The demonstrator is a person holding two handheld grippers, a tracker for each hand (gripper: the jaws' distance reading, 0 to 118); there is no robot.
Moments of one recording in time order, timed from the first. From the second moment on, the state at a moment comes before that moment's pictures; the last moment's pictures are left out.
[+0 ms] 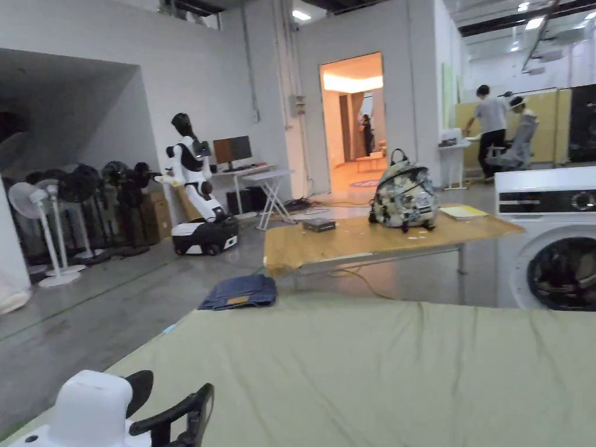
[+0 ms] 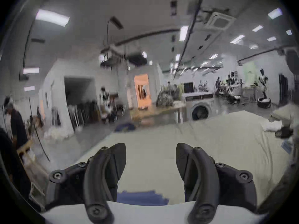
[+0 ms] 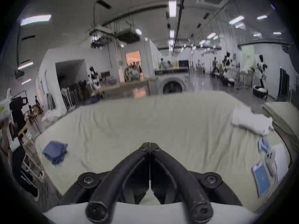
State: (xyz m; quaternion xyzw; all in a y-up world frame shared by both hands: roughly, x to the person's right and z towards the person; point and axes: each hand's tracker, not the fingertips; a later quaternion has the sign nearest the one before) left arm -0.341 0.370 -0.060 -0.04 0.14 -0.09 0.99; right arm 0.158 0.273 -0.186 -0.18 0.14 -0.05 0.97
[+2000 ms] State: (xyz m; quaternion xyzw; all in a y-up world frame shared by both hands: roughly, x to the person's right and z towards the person) left arm -0.195 0.328 -0.092 -0.03 0.03 -0.01 1.00; right arm 0.130 0.295 -0.162 -0.08 0.06 0.02 1.00
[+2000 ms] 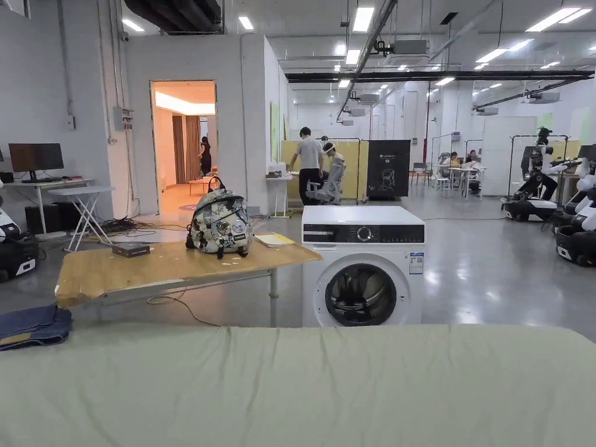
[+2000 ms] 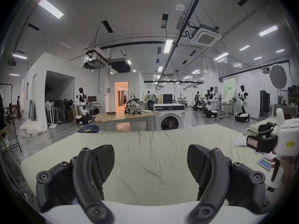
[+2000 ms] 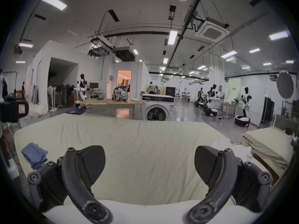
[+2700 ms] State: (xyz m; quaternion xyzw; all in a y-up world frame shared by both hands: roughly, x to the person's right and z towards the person) left arm -0.211 0.336 -0.083 -0.03 0.02 0.06 1.00; right arm 0.156 0.314 -0.164 -0.14 0.05 -0.16 0.98
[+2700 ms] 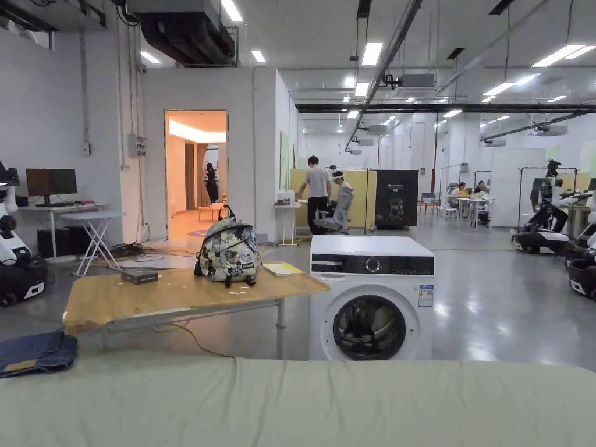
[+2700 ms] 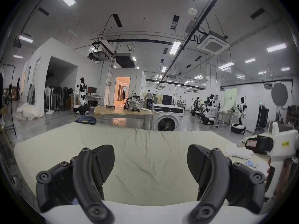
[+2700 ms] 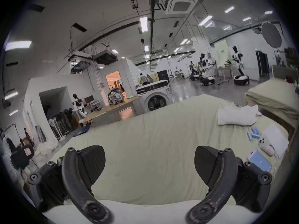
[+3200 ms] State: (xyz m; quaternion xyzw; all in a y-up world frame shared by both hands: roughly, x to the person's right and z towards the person) left arm -0.212 0.331 -0.086 -0.04 0.02 0.07 1.00; right arm 0.159 0.309 -0.170 -0.16 0.01 -0.19 0.97
